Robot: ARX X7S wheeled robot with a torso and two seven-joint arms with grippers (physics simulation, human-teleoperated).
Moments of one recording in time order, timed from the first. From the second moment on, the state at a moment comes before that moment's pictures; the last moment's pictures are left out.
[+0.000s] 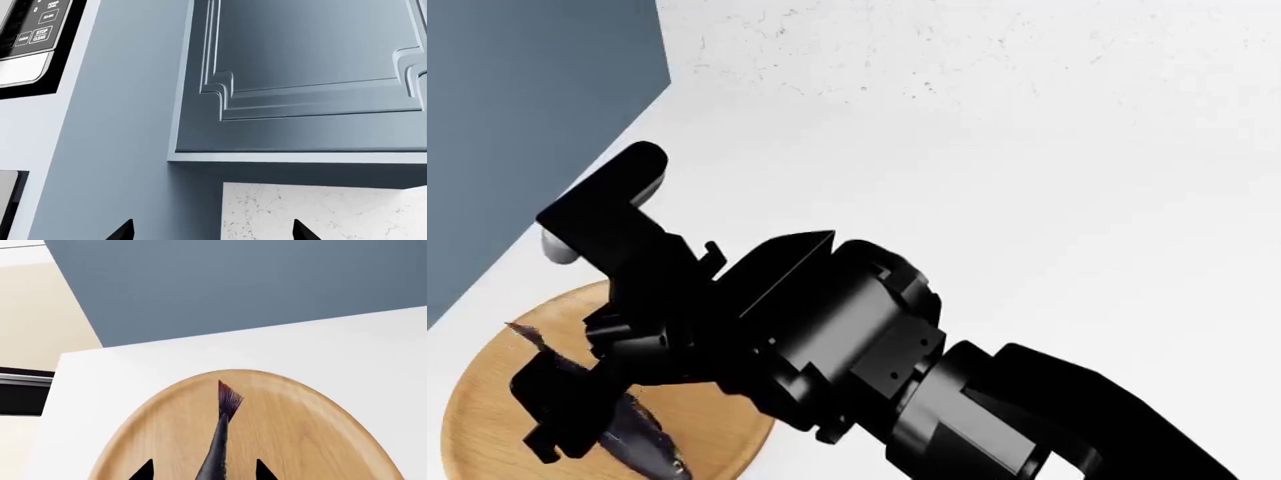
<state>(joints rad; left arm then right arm) -1.08 -0.95 0.52 1.01 -1.19 -0.45 -1.31 1.42 0.05 -1.31 0.55 1.17 0.65 -0.28</state>
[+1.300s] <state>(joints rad) -1.15 -0.94 0.56 1.00 -1.23 -0.48 -1.33 1.67 0.27 -1.08 0.26 1.30 0.63 -0.07</state>
